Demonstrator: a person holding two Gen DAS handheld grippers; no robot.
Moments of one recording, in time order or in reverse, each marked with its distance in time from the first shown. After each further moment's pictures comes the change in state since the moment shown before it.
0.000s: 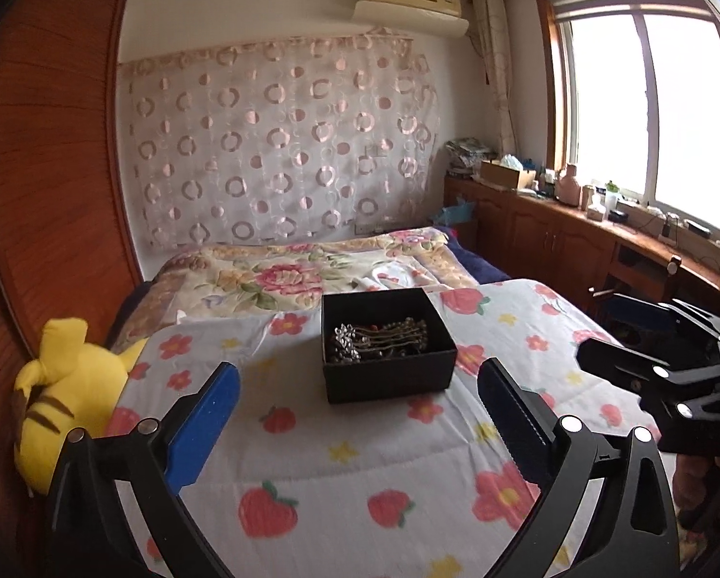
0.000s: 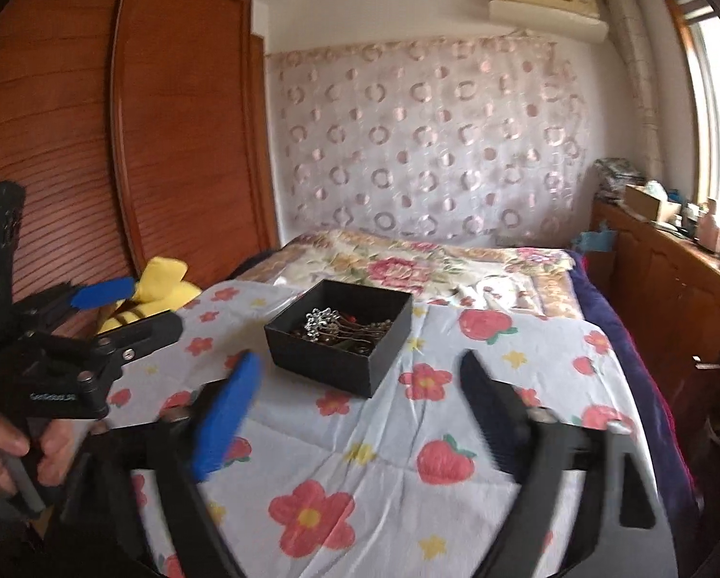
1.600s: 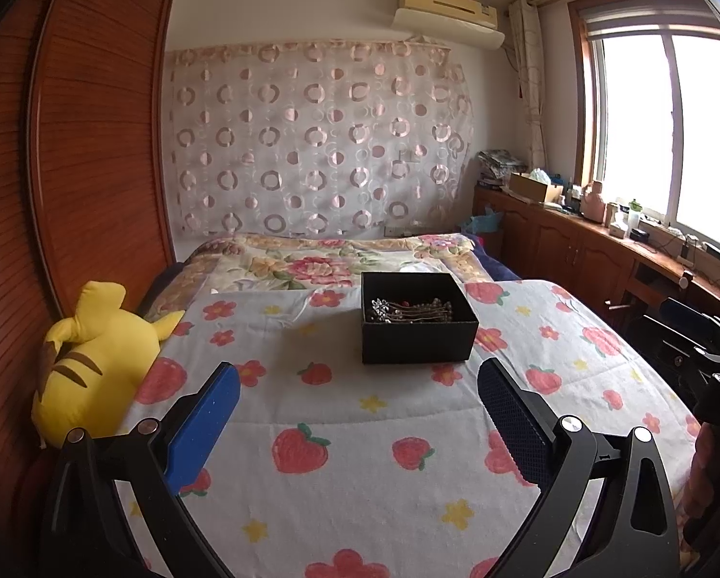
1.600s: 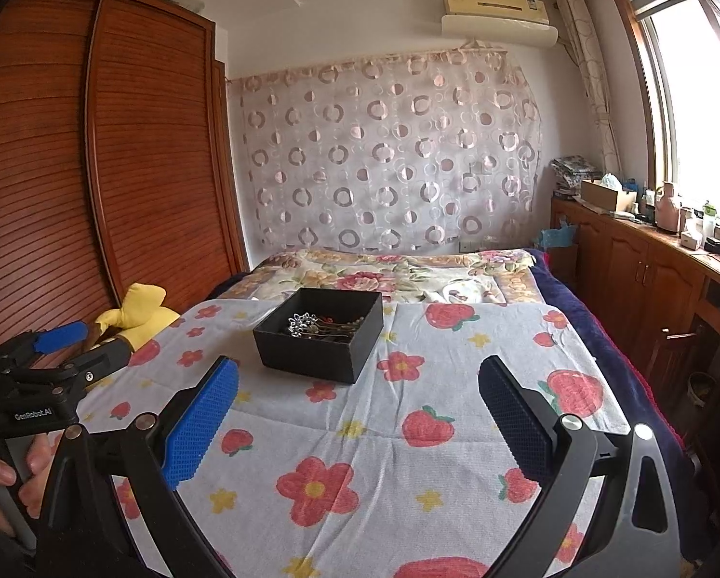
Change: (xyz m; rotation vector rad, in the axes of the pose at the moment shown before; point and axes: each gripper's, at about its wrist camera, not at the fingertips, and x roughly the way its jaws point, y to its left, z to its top) left arm -0.039 0.015 -0.032 -0.066 -0.012 0.076; right arm -0.039 0.006 -0.023 0.068 -0.049 -0.098
